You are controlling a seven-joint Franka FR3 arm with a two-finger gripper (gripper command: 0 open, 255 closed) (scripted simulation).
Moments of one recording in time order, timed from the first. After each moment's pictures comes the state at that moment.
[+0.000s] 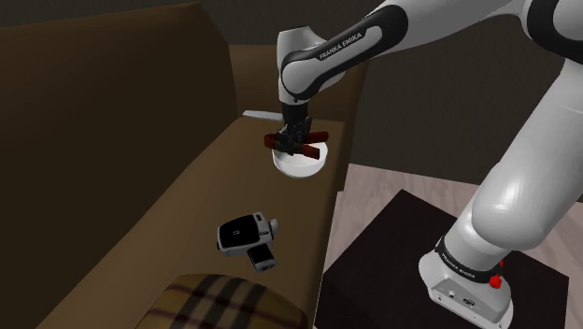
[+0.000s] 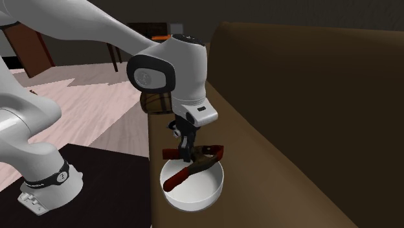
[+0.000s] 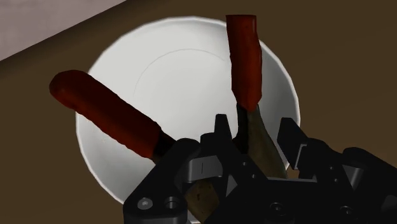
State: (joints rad) arm 0.00 0.01 0.18 -2.14 0.03 2.11 0.10
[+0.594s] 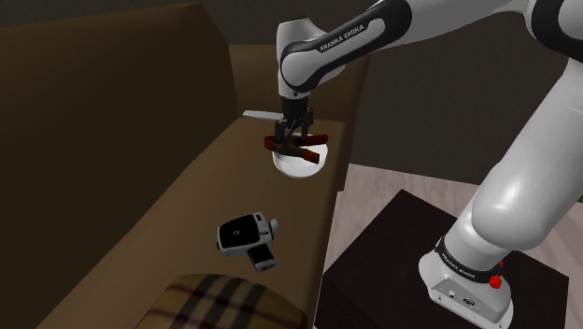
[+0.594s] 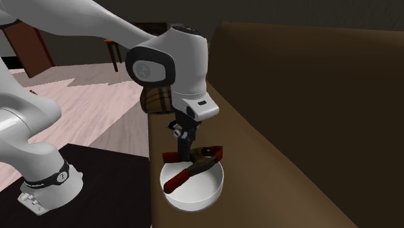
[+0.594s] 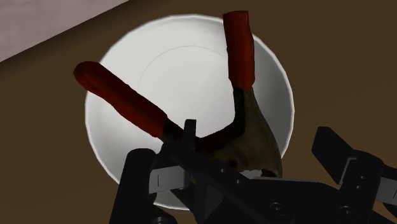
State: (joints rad) arm 0.00 0.00 0.18 -2.11 0.03 2.07 0.09
